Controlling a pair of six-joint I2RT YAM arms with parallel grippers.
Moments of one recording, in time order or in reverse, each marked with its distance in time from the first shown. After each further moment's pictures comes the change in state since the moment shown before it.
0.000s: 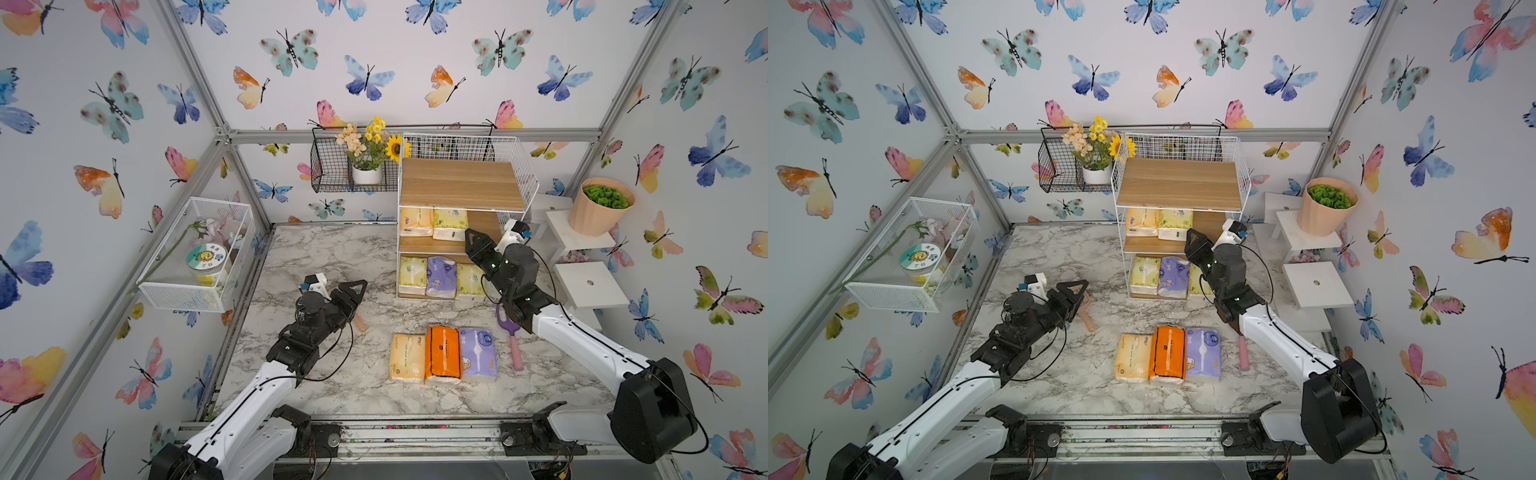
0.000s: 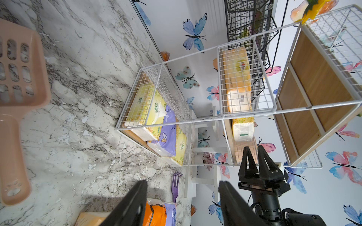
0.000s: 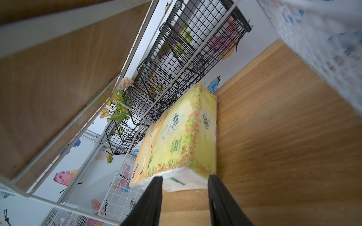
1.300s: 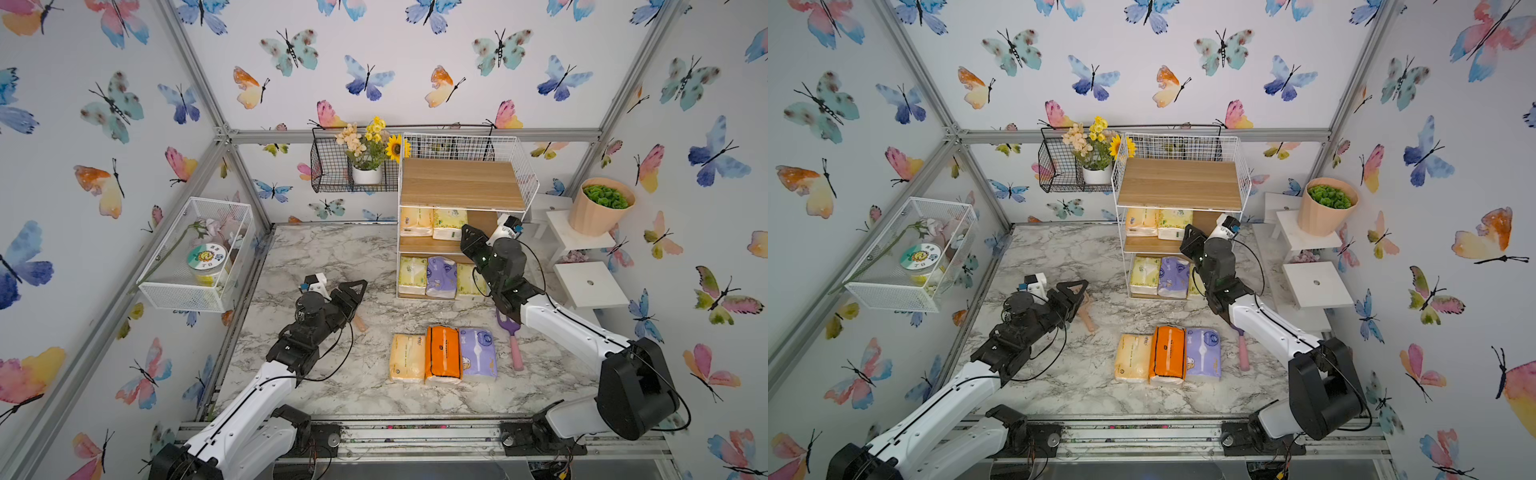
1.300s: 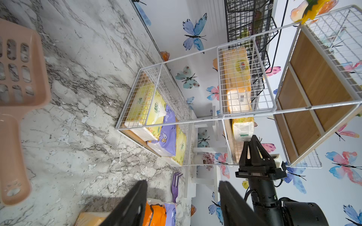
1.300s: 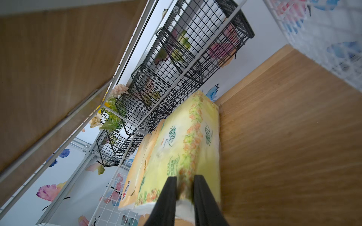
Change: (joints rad) left arm 0.000 -0.002 0.000 0.000 0.000 -0.001; right arm 0.013 0.110 0.069 0.055 0.071 -0.005
